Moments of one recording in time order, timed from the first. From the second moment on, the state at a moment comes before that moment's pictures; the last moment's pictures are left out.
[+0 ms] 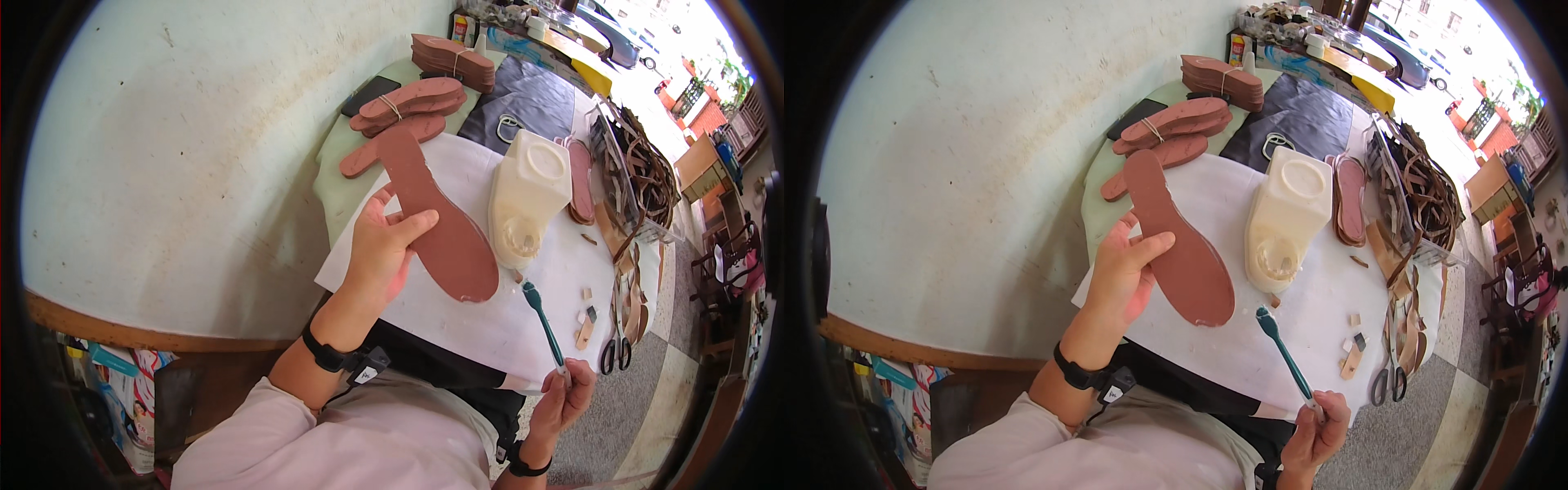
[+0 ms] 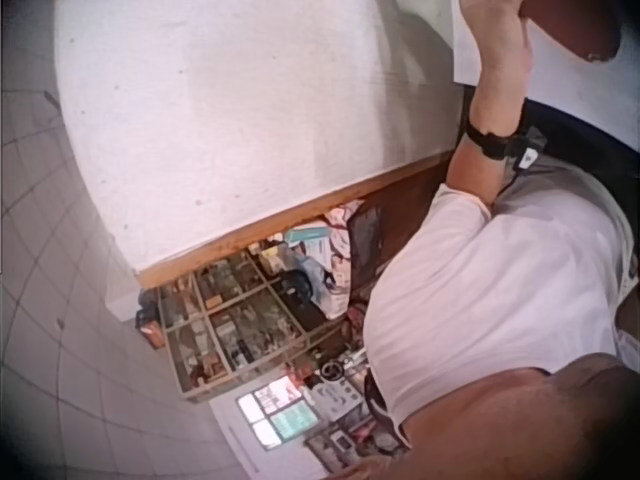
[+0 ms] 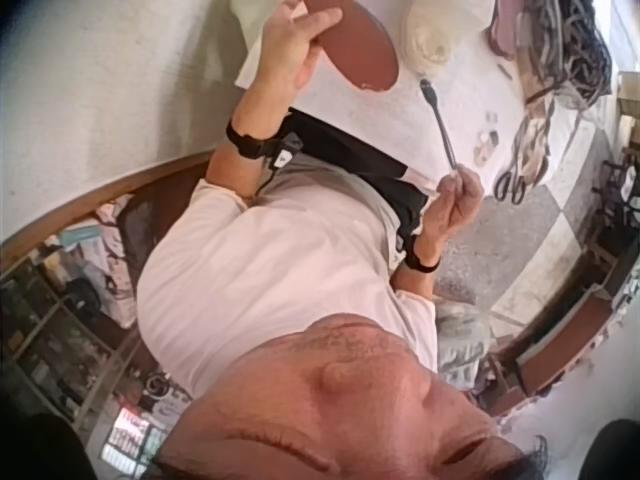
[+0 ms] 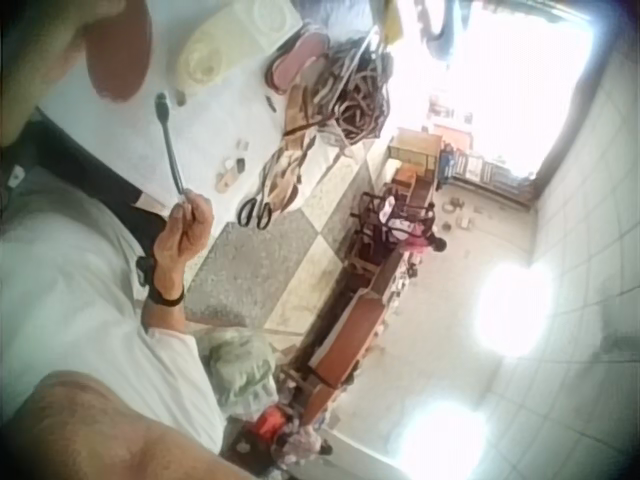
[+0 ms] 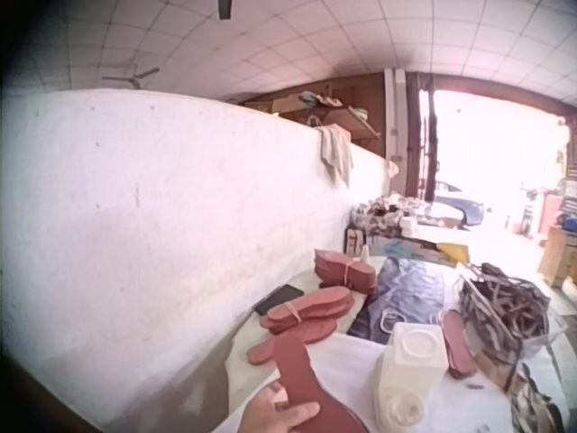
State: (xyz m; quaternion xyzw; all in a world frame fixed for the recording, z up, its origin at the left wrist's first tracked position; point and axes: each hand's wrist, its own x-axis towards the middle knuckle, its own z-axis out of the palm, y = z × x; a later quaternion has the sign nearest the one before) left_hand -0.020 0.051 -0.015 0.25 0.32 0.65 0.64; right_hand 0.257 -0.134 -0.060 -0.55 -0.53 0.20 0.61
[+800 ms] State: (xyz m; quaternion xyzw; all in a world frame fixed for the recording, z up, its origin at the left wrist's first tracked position) left_hand -0.047 0.059 0.024 0.89 0.43 0.15 0.11; right_hand 0.256 -0.137 -0.064 -0.54 -0.45 0.25 0.67
